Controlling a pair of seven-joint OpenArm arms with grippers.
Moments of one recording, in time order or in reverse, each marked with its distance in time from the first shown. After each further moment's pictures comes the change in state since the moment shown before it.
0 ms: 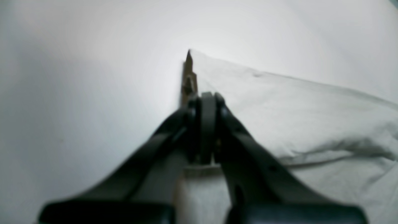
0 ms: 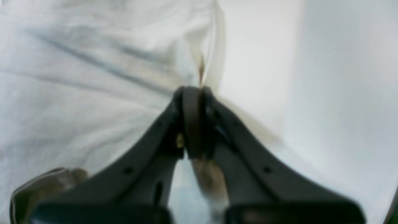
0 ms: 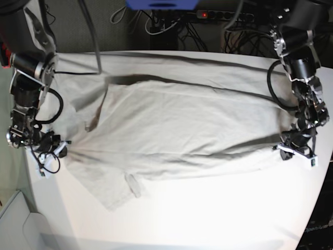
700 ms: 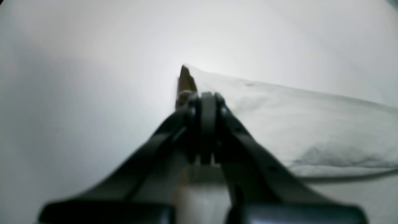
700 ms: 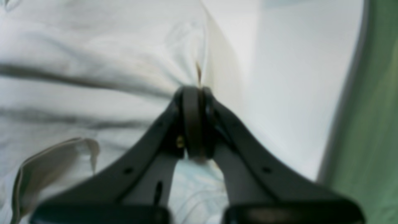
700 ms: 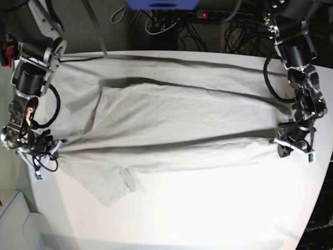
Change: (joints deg) left arm 6.2 1.9 -0.3 10.1 -0.3 -0.2 0.2; right arm -7.5 -2.6 0.3 23.6 0.3 0.0 -10.5
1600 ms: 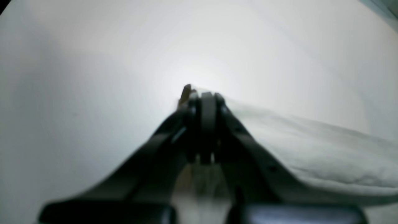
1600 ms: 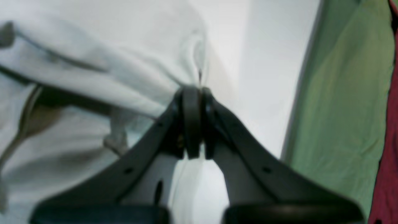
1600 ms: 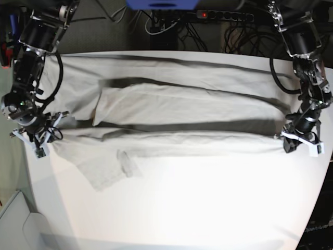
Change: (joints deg) left arm 5.4 -2.3 0.1 4.8 -8.8 0.2 0.1; right arm -19.5 -4.3 0.0 29.9 0.2 0.2 -3.7
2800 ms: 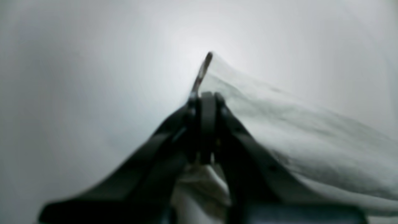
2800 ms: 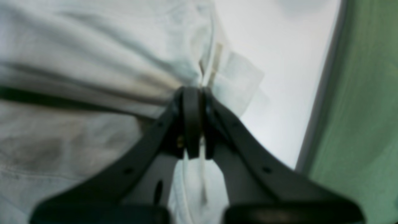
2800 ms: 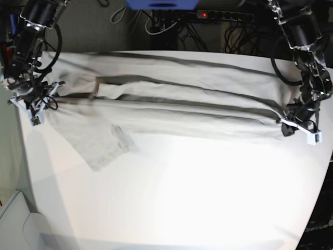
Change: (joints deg) left arm 3.3 0.3 -2.8 0.6 0.2 -0.3 7.9; right arm -9.7 -0.6 5.6 0.0 0.4 0.0 0.5
